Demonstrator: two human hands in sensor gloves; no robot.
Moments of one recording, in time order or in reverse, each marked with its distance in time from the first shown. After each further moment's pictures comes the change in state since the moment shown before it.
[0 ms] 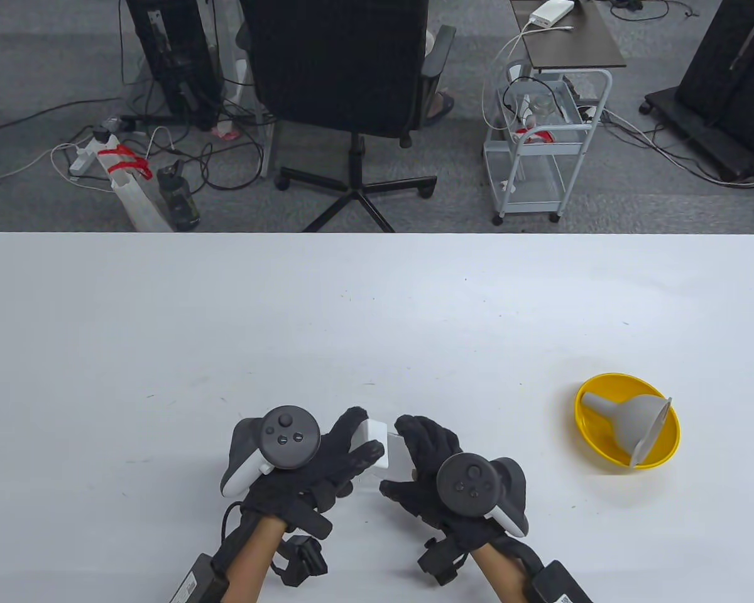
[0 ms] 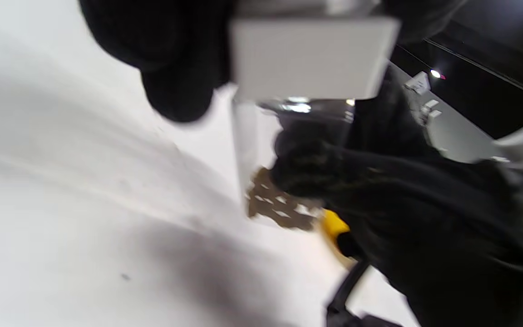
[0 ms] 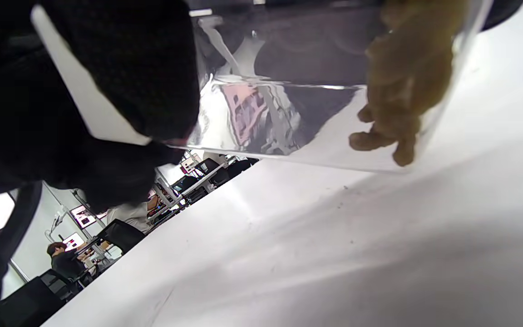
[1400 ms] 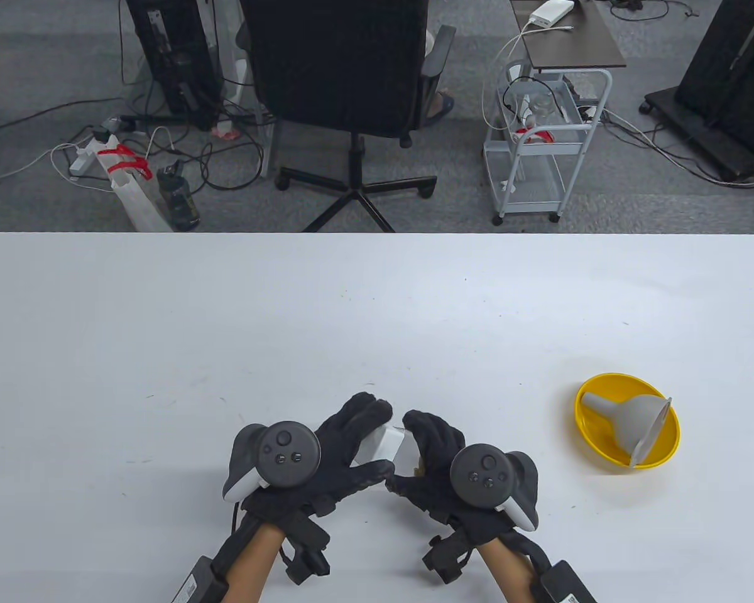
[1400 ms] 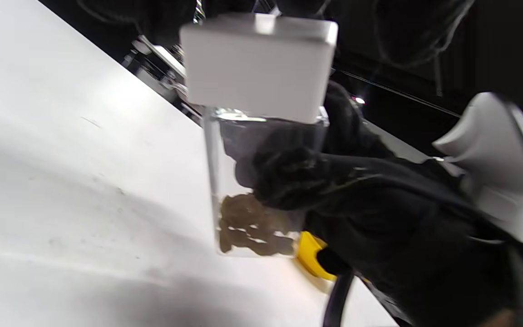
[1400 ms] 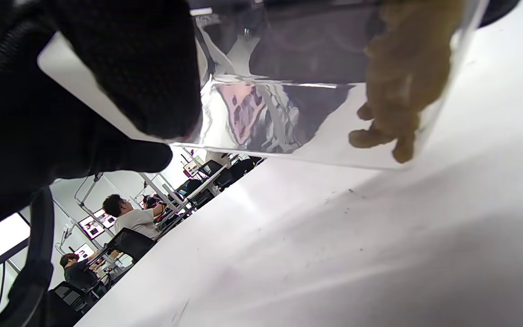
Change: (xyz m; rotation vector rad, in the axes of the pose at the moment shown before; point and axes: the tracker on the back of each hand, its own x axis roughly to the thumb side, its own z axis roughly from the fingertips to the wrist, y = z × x) left_hand 0.014 -0.002 0.007 0.212 -0.129 -0.150; right_hand -0.006 -0.007 0.000 -0.001 0.002 -0.049
